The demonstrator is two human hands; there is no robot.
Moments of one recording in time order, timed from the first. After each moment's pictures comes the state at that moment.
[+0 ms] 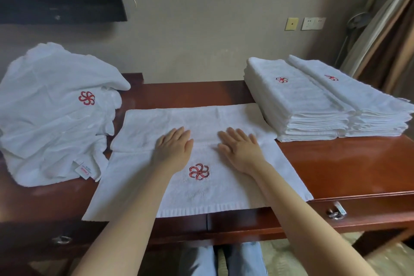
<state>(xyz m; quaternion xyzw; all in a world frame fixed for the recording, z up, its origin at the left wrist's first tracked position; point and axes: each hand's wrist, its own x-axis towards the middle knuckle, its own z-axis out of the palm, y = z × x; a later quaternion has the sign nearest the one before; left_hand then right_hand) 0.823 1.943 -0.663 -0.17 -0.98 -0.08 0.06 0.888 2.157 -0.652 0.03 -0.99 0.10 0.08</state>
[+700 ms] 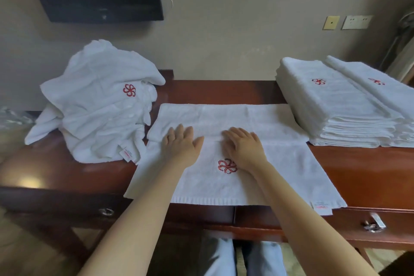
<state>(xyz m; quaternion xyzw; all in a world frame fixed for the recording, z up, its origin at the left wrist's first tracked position) 0.842 1.894 -0.650 -0.04 -1.00 -0.07 0.03 0.874 2.091 -0.655 0.09 -0.97 0.15 0.16</state>
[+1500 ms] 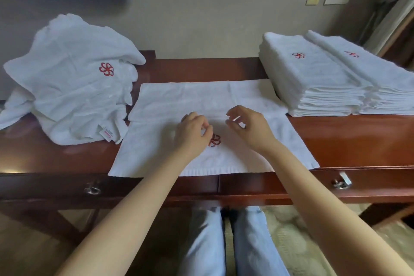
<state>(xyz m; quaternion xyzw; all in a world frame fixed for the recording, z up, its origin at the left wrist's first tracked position) 0.905 1.944 -0.639 -0.19 -0.92 -0.31 0.15 0.942 2.123 -0.619 0.08 -0.91 0.37 0.17</state>
